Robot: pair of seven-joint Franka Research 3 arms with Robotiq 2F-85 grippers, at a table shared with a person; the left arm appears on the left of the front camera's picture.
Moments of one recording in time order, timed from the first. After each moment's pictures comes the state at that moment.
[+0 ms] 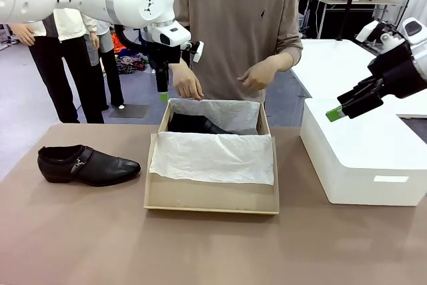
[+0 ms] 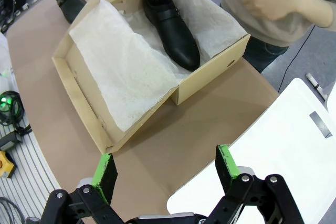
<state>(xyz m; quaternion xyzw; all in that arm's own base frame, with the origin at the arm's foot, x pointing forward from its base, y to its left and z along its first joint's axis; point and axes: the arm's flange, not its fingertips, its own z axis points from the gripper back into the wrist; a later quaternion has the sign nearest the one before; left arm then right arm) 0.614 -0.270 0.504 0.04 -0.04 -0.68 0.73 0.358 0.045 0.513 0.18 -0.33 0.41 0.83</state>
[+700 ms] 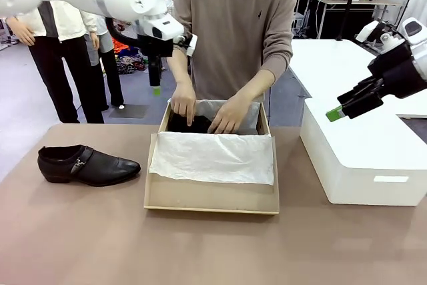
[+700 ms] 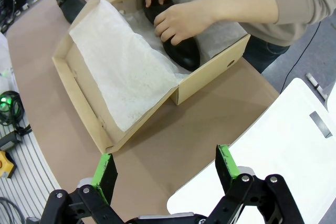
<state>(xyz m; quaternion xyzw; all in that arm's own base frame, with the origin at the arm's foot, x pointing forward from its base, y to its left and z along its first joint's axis) 0.603 -0.245 0.530 0.06 -0.05 -0.67 0.74 0.358 0.045 0.513 0.18 -0.33 0.41 0.83</state>
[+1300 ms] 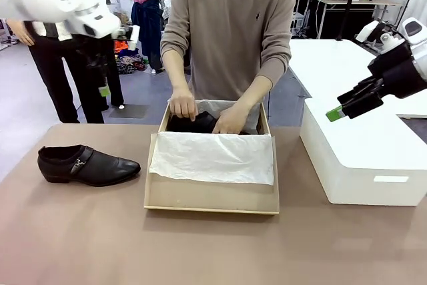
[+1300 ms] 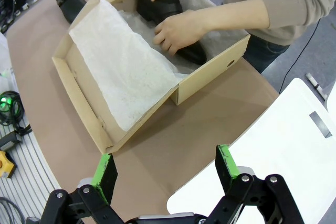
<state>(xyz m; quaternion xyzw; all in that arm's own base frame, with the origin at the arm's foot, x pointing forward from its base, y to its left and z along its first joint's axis) 0.542 -0.092 0.537 0.07 -0.11 -0.62 0.77 0.358 0.045 0.513 0.18 -0.33 0.41 0.83</state>
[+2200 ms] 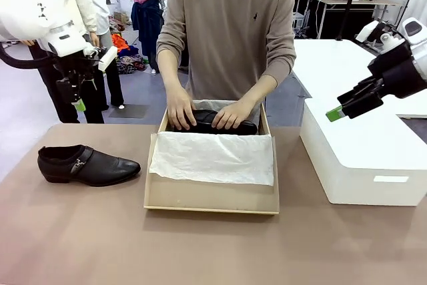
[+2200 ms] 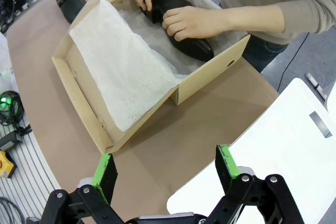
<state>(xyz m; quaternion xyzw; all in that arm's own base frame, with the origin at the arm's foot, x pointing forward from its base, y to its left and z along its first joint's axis) 0.545 -0.044 0.505 0.04 -0.09 -0.72 0.69 0.358 0.045 0.513 0.18 -0.33 0.41 0.83</state>
